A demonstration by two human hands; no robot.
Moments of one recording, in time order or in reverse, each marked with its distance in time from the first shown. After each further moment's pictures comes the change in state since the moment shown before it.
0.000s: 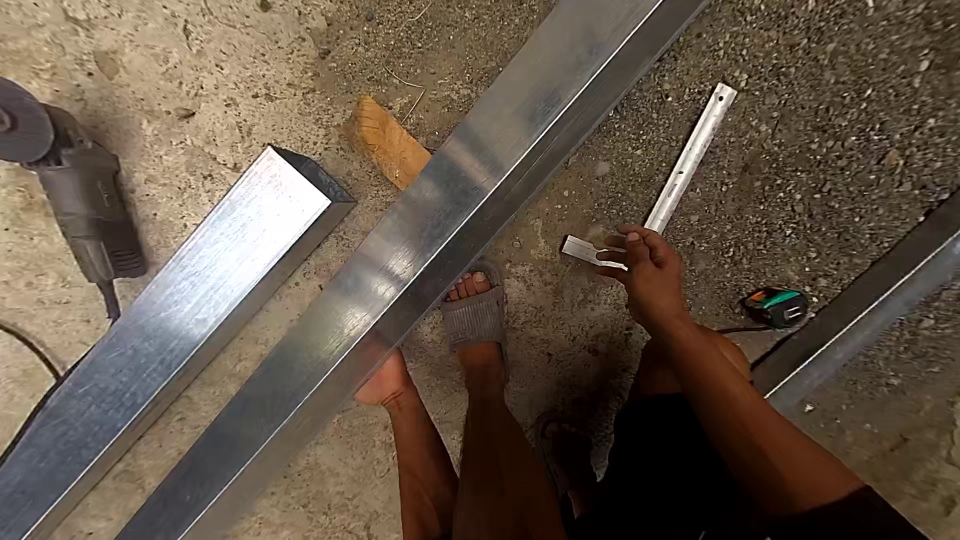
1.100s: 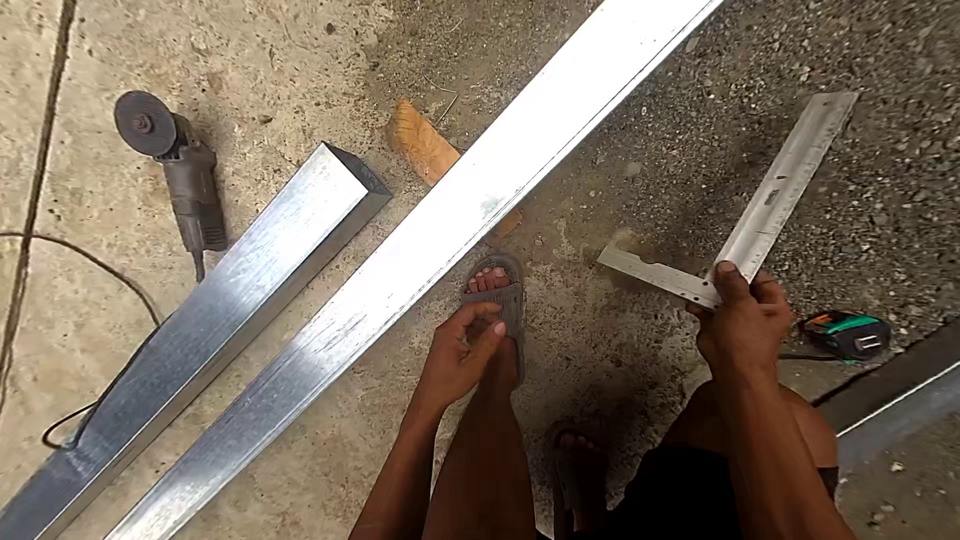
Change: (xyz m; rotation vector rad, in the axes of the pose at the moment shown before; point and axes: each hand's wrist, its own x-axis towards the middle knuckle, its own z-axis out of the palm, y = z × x) left_hand -0.026 -0.002 -0.018 1.230 -1.413 0.028; right_hand -0.017 0.020 -0.057 0.221 0.373 -0.038
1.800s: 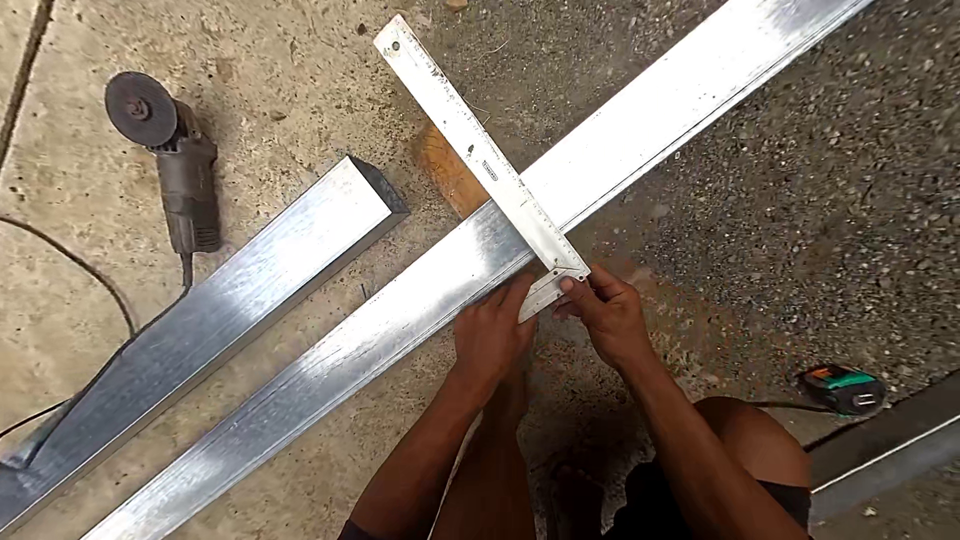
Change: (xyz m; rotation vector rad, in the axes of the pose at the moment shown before) left_hand 0.080 0.007 0.011 0.847 0.175 0.045; right_hand -0.058 -0.007 0.144 0.129 -0.862 0.004
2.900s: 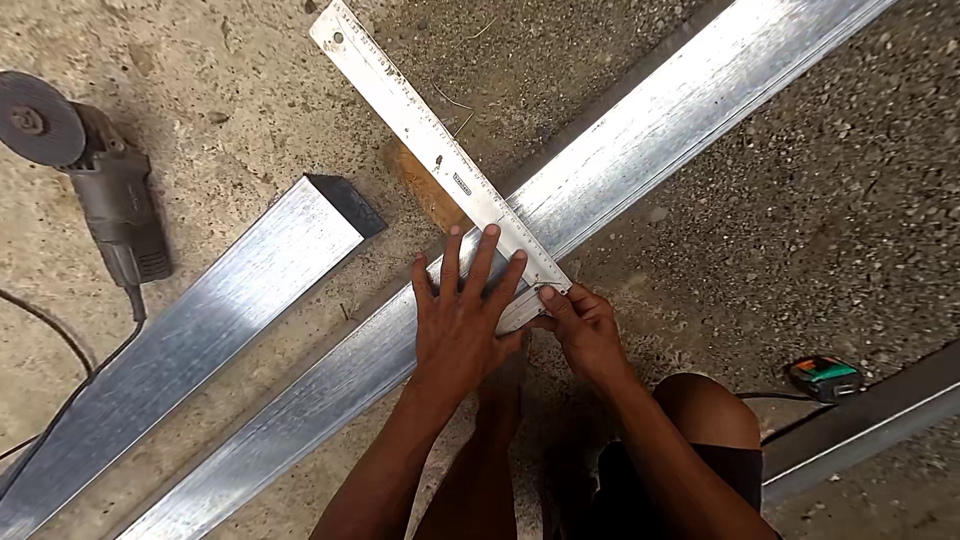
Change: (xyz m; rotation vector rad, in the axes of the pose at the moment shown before) left_hand 0.047 -0.026 -0.035 0.322 -0.068 0.232; right_hand 0.016 0.003 0.027 0.102 0.082 0.160
